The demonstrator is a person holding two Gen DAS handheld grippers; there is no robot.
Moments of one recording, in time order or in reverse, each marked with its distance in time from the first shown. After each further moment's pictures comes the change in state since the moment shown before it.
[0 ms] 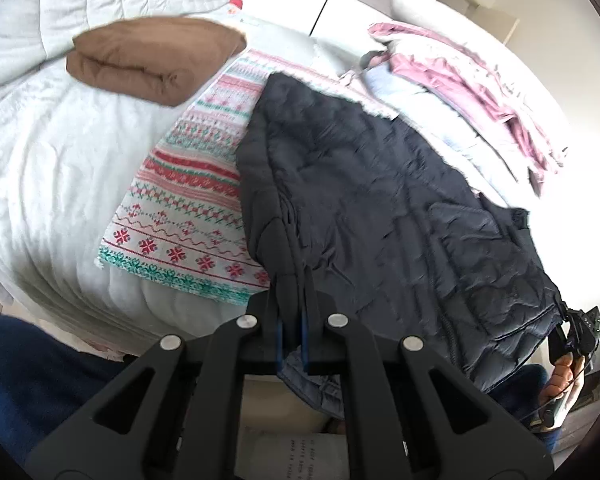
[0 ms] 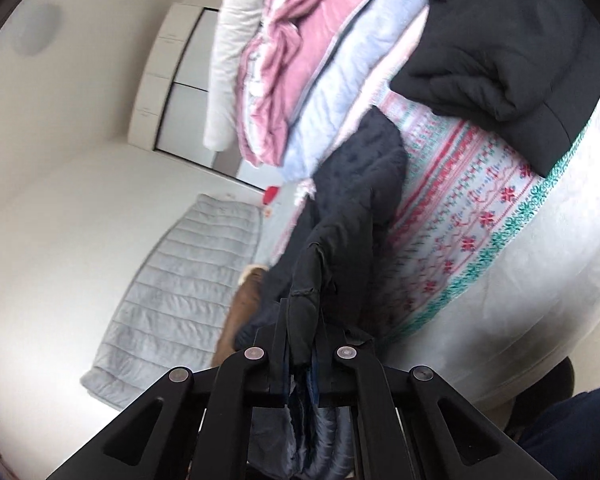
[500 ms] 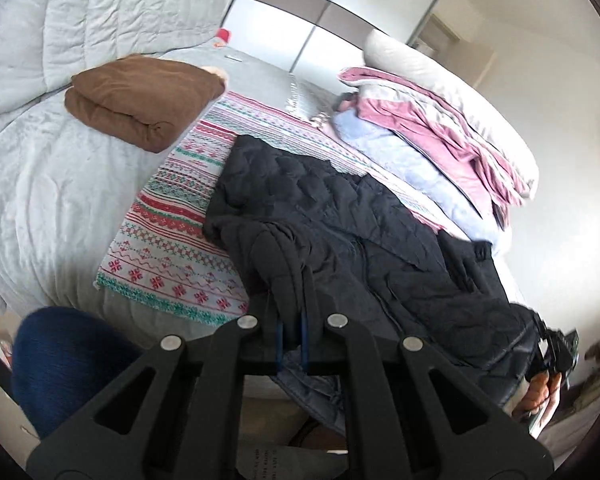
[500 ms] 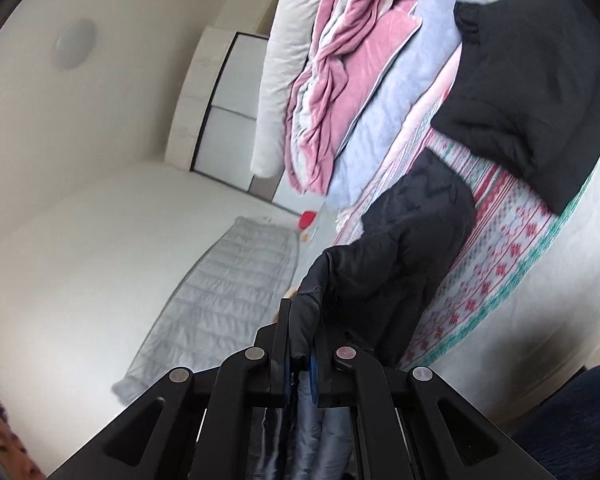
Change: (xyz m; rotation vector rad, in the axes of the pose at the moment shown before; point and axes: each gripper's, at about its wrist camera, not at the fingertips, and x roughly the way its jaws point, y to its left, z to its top) left arm -0.046 -0.011 0.024 -0.045 -0.109 -0.077; right arm -0.048 0.043 0.006 -0.025 -0.100 0.101
